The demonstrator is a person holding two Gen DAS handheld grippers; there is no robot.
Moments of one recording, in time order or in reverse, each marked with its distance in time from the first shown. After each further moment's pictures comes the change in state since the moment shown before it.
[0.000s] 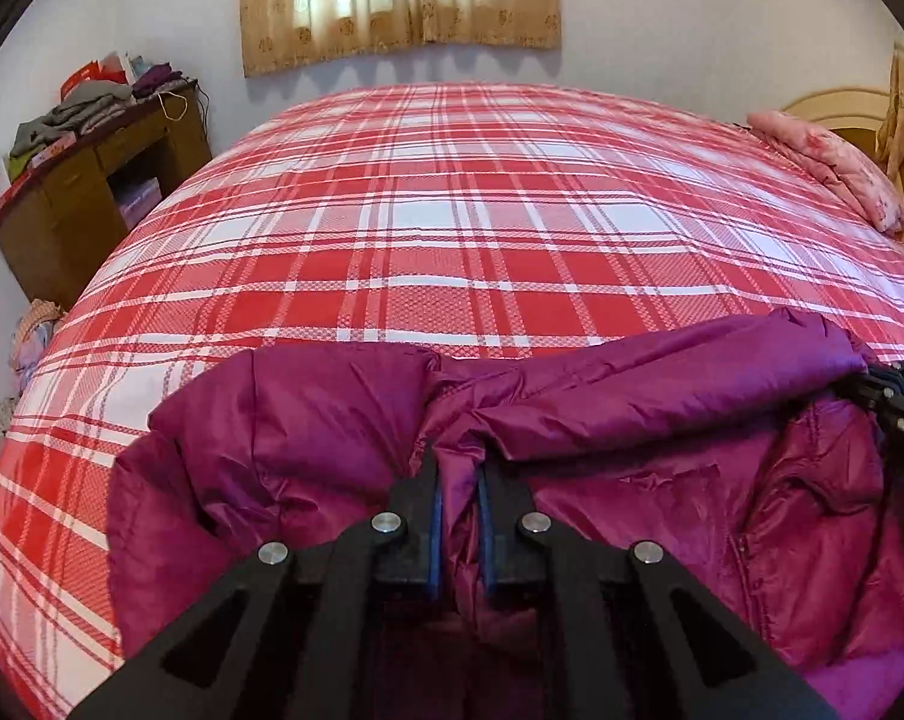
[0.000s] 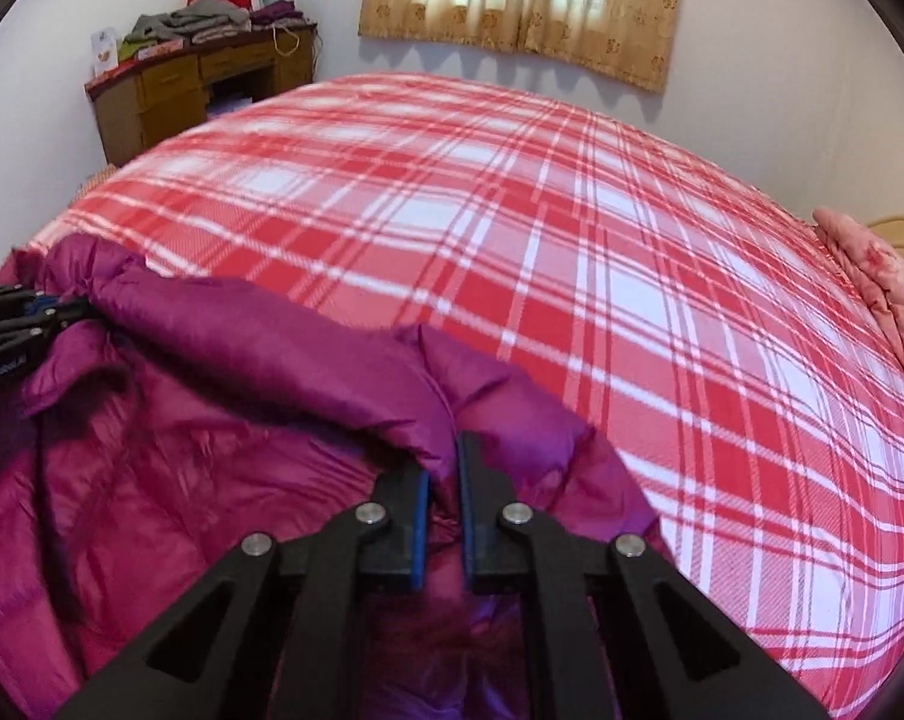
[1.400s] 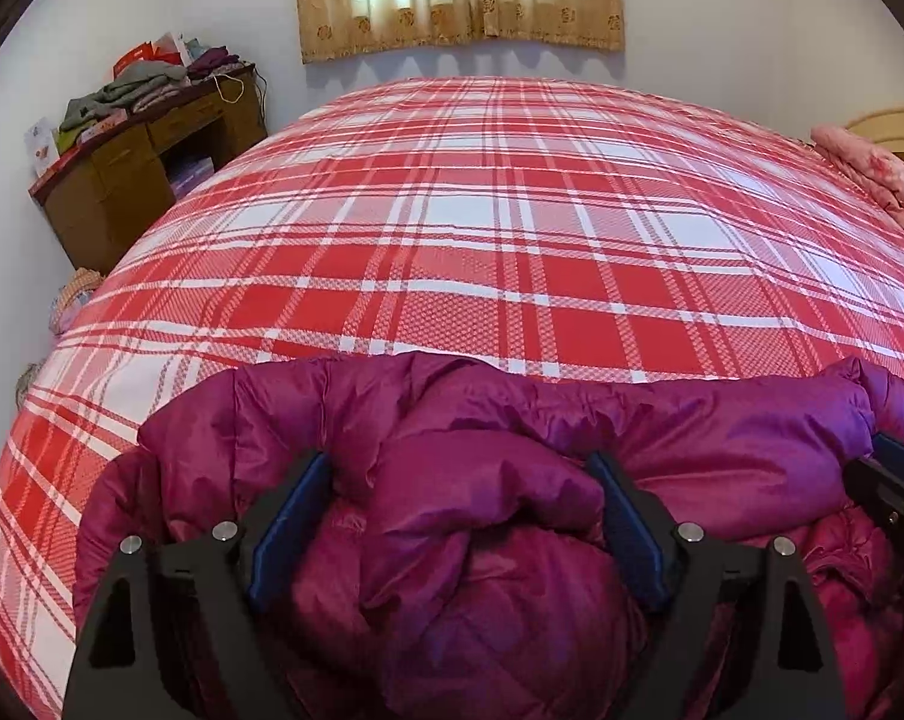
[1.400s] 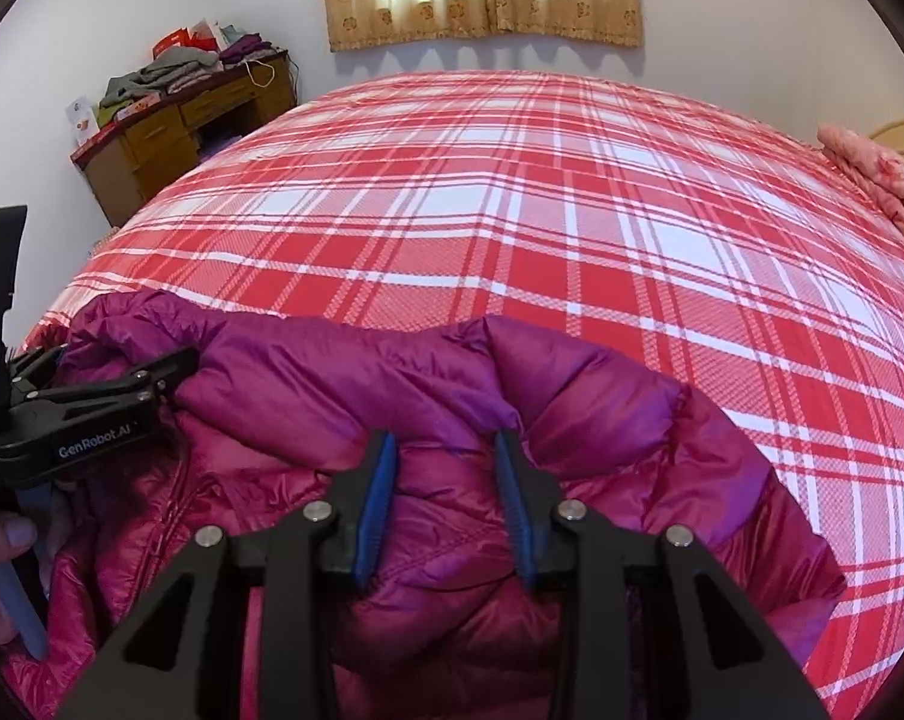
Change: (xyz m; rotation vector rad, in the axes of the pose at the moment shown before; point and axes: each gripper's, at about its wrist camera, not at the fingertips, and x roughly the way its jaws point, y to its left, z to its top) left arm 0.028 -0.011 0.009 -0.093 0.016 0.125; right arm 0.016 0.014 -0.004 0.187 -0.006 0.114
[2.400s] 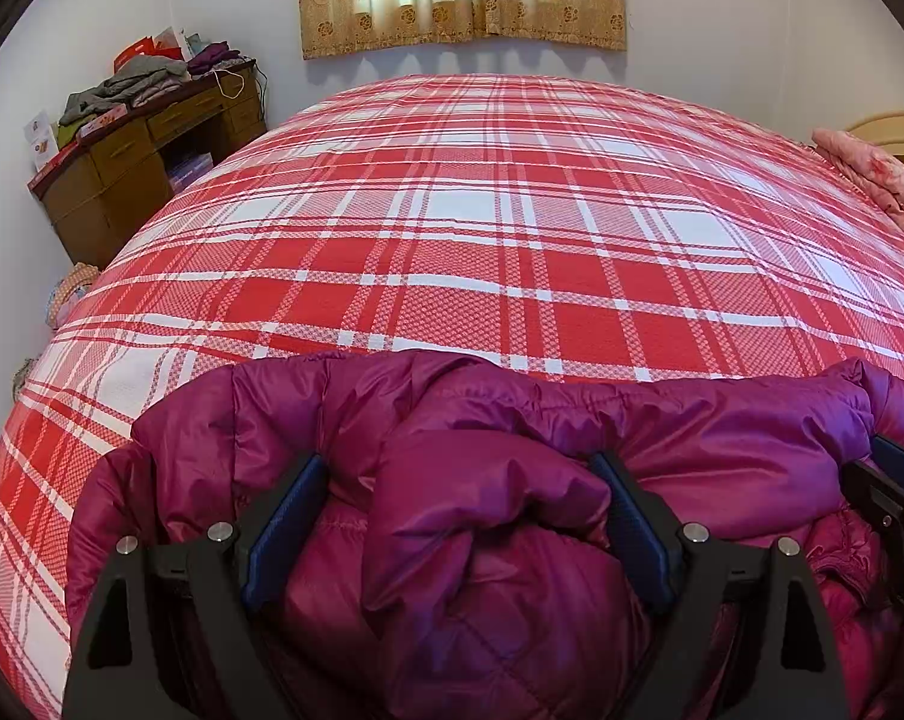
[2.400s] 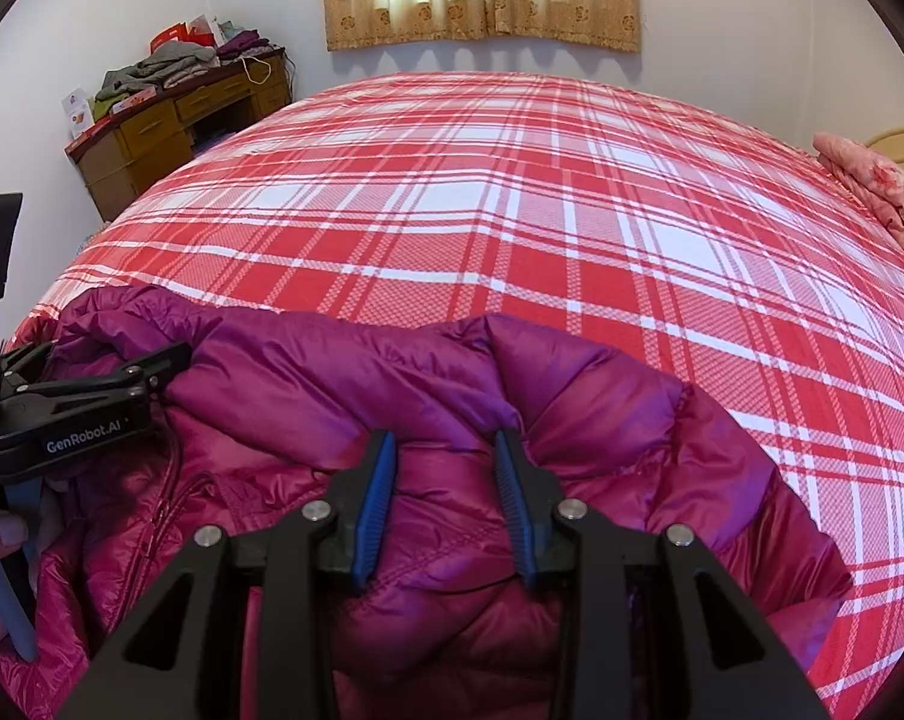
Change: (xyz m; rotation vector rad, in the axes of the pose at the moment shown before) left arm 0.003 0.001 -0.001 -0.004 0.002 -0.004; right arm 0.005 0.003 -0.001 -0.013 0.001 -0.022
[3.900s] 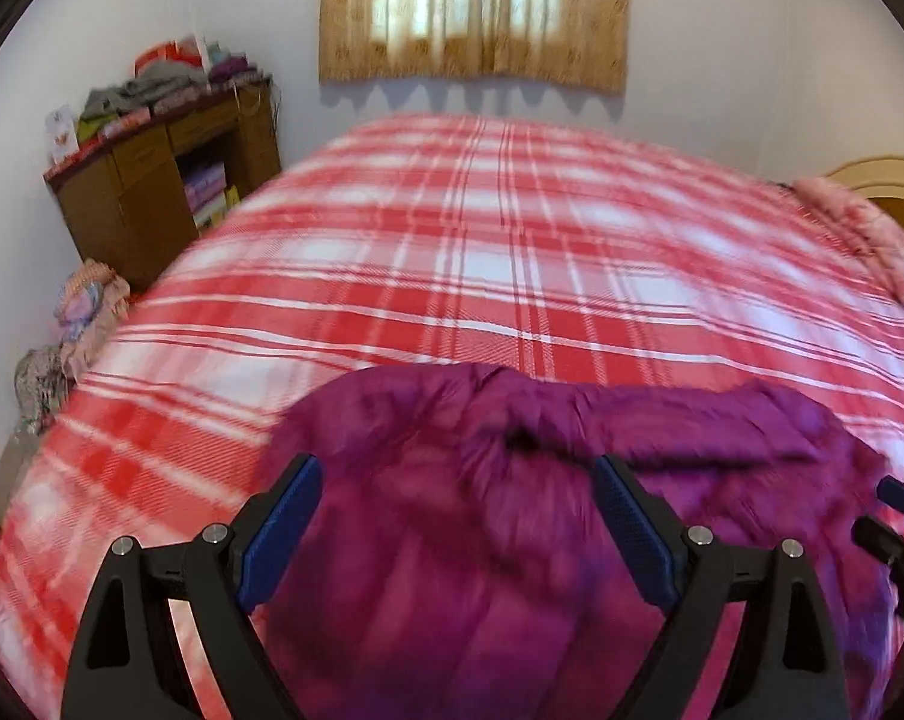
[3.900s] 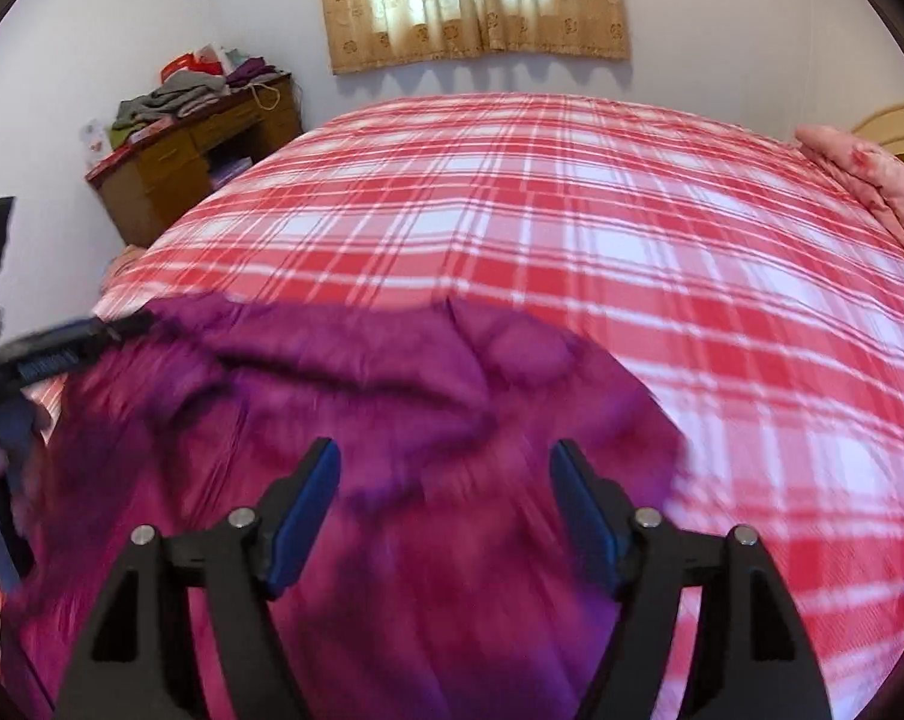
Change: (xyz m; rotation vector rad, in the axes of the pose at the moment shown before) left arm -0.121 0.044 -0.014 -0.047 -0.090 -0.056; right arm -0.095 -0.032 -0.034 0.033 -0.030 0.051
